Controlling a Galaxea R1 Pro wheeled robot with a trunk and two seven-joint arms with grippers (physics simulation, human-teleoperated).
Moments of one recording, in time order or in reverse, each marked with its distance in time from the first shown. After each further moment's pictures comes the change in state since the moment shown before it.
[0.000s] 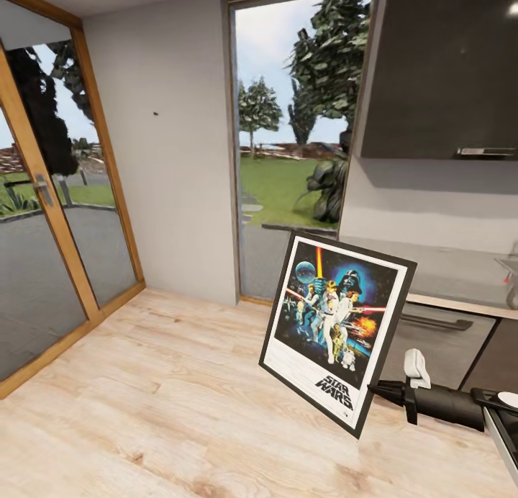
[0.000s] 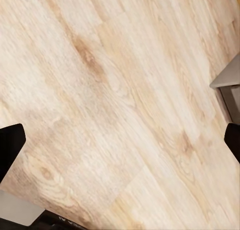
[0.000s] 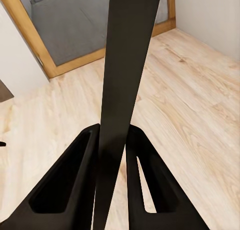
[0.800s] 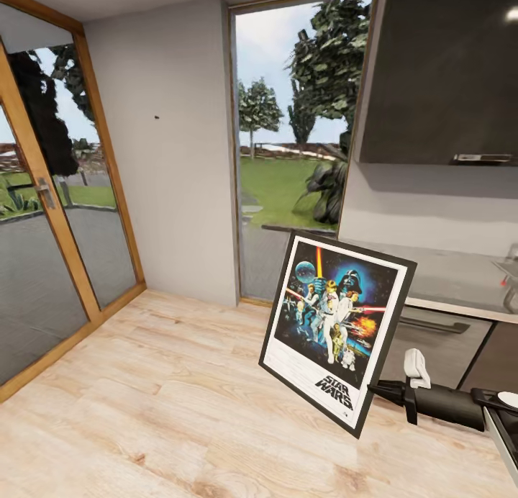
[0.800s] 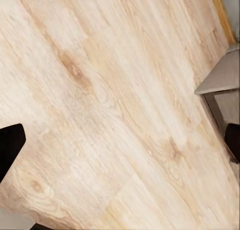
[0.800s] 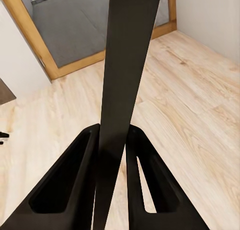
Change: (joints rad) left arm 0.000 0.048 0.001 -0.079 -0.006 0.001 -0.001; right arm 0.000 0.000 0.000 -0.001 -0.001 0.000 0.001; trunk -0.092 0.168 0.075
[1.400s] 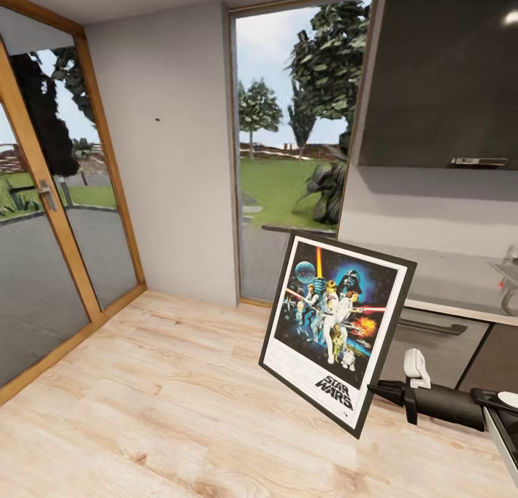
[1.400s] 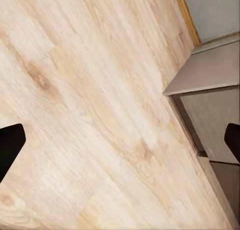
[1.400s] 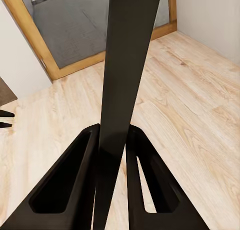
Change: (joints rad) left arm -0.013 0.136 0.001 -0.218 -0.004 0.138 0.023; right arm 0.000 0.000 0.000 0.000 0.001 0.000 0.000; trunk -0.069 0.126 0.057
